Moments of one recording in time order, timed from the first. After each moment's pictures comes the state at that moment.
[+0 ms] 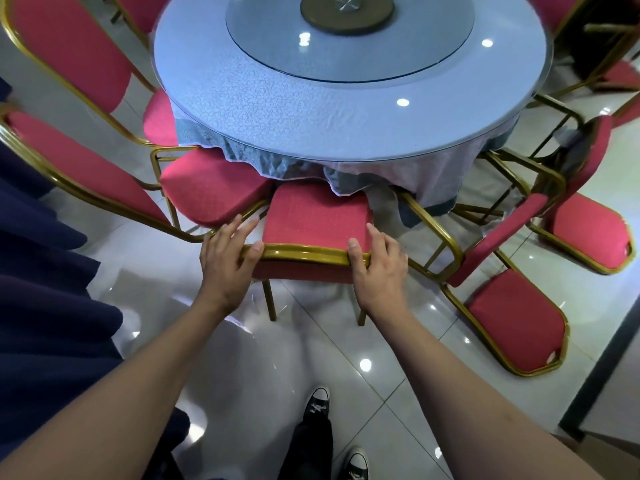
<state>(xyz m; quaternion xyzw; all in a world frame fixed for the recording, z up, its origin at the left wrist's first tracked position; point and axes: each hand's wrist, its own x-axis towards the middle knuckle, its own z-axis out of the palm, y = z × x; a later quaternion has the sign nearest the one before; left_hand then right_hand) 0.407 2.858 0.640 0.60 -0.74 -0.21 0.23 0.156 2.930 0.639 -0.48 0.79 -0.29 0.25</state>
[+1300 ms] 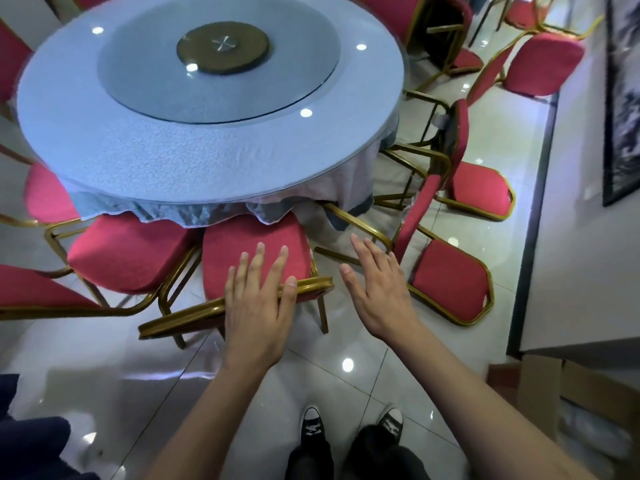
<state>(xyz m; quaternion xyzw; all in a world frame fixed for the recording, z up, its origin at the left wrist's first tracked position) 0.289 2.905 0.723 0.47 -0.84 -0.20 0.15 0.090 2.988 0.697 -0.49 0.82 -0.23 0.18</state>
